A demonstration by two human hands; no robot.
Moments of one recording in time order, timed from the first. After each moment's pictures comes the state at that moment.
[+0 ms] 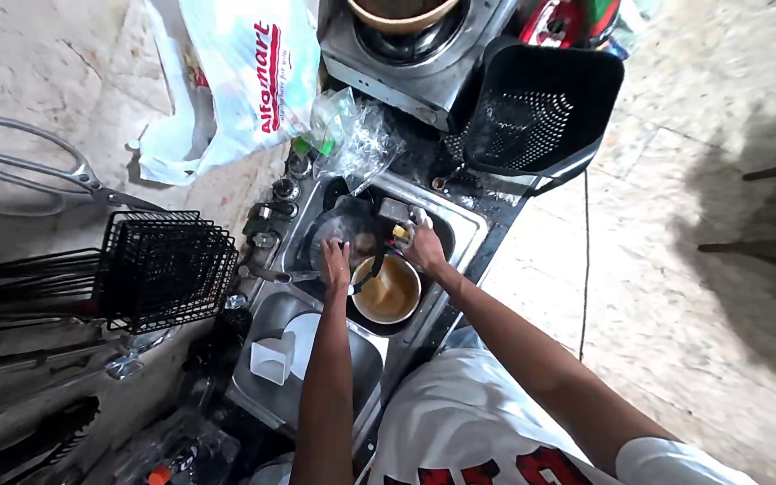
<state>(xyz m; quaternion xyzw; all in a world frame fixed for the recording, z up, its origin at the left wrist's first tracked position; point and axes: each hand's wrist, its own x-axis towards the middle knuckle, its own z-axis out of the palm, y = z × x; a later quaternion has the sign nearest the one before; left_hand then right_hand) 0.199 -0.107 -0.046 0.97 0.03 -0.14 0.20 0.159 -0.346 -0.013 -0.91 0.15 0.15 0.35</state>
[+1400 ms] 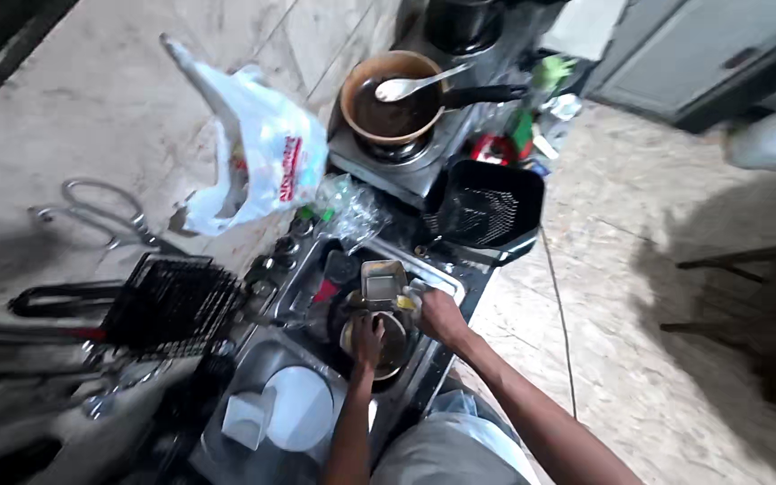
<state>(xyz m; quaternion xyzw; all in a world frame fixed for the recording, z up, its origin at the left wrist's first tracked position) 0.114 -0.181 -0.014 0.96 -0.02 -0.13 0.27 0.146 -0.381 0.138 -0.94 0.02 0.20 0.28</state>
